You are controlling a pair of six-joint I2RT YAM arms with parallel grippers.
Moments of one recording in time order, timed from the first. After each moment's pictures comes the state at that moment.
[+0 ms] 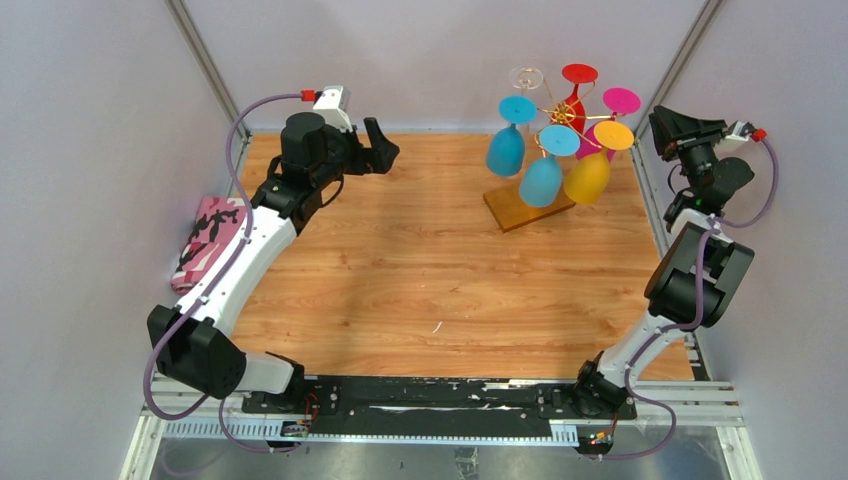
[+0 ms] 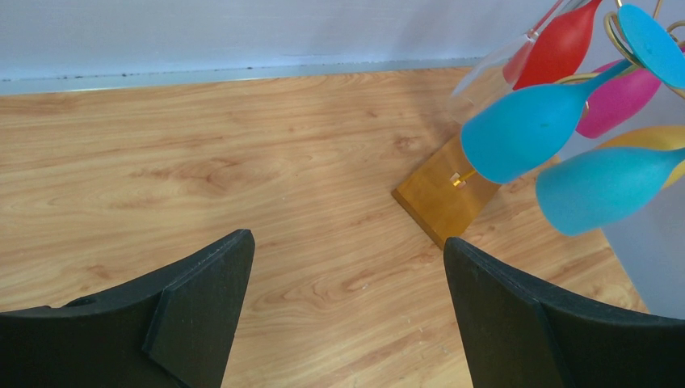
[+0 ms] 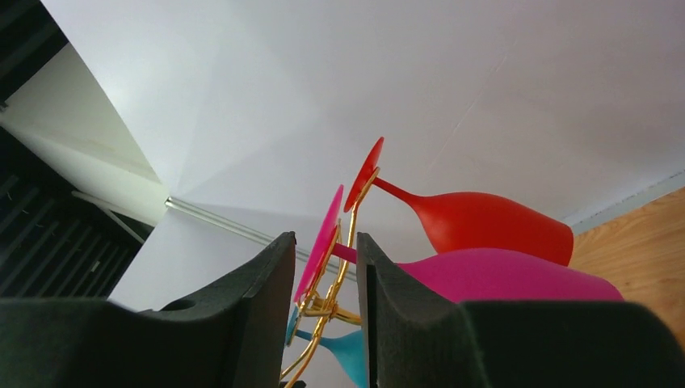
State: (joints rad) left arm -0.35 1.36 1.32 -0.18 0.13 -0.32; right arm -0.56 1.83 1.19 1.12 -0.76 1.66
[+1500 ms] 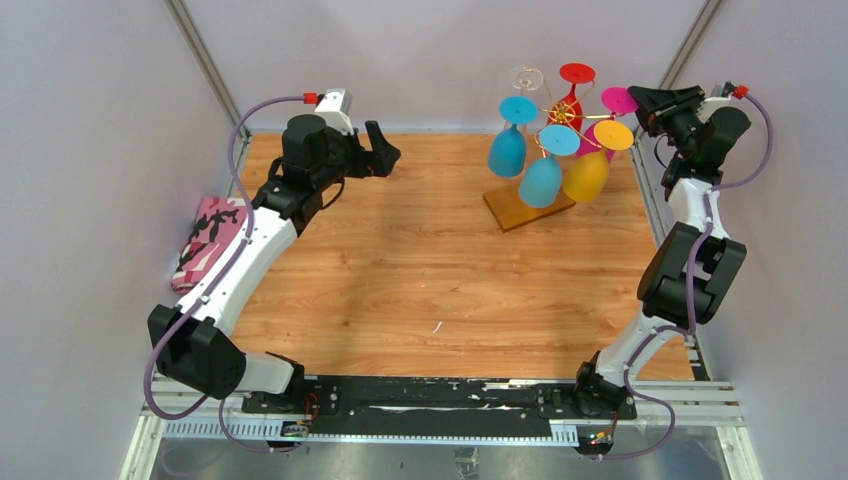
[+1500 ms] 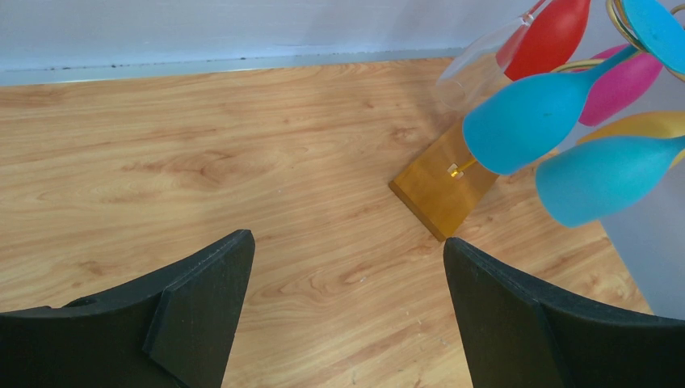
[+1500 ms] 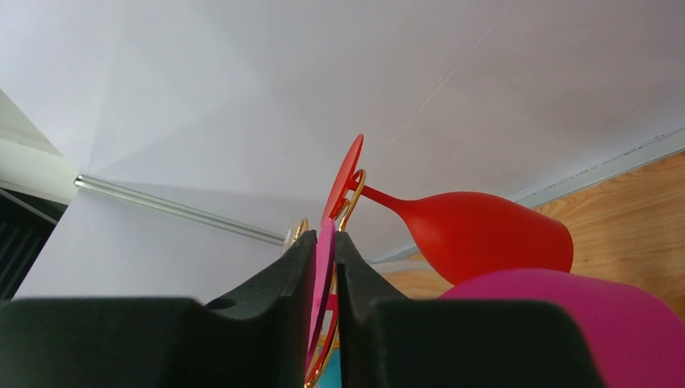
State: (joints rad) left arm -0.35 1.36 1.30 -0.18 0.15 -0.32; right arm -0.44 1.81 1.46 0.59 -0.76 1.35
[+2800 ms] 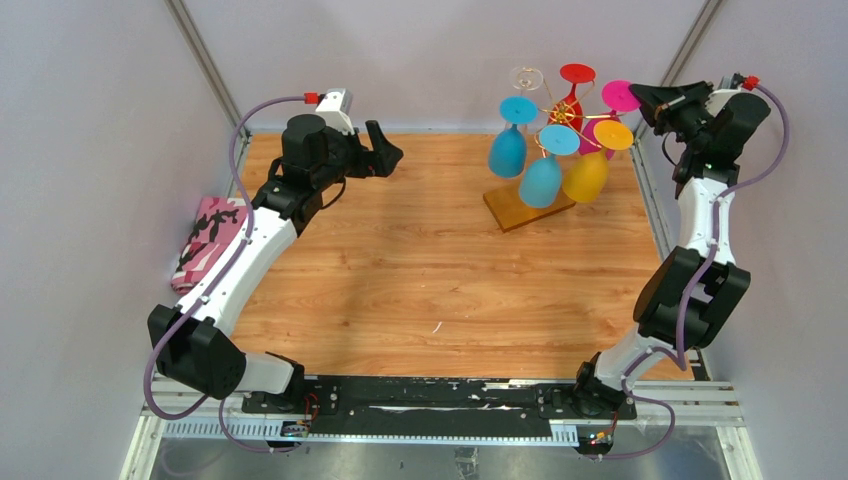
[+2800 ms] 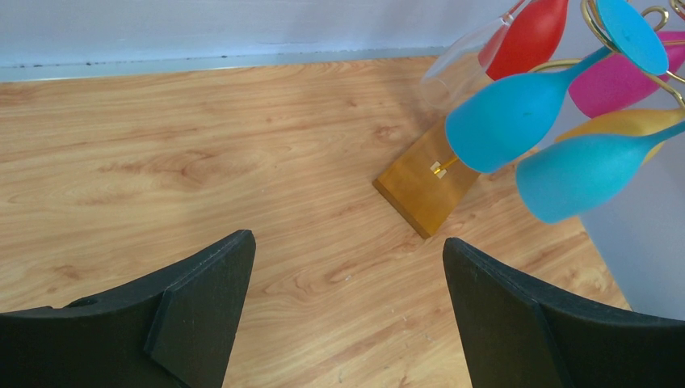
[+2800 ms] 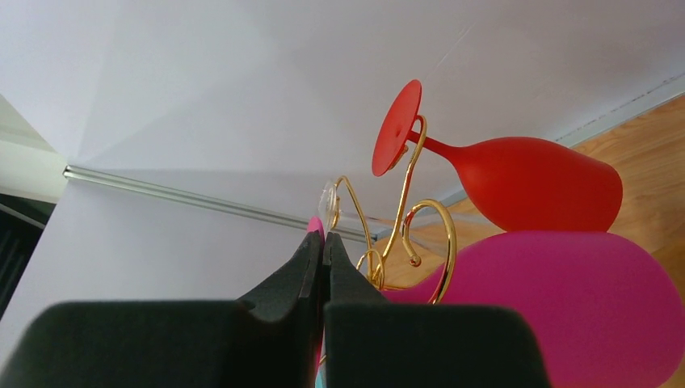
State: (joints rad) left arm -0.35 1.36 1.30 -0.17 0.19 -0.35; right arm -0.44 1.64 1.51 0.24 -0.81 1.26
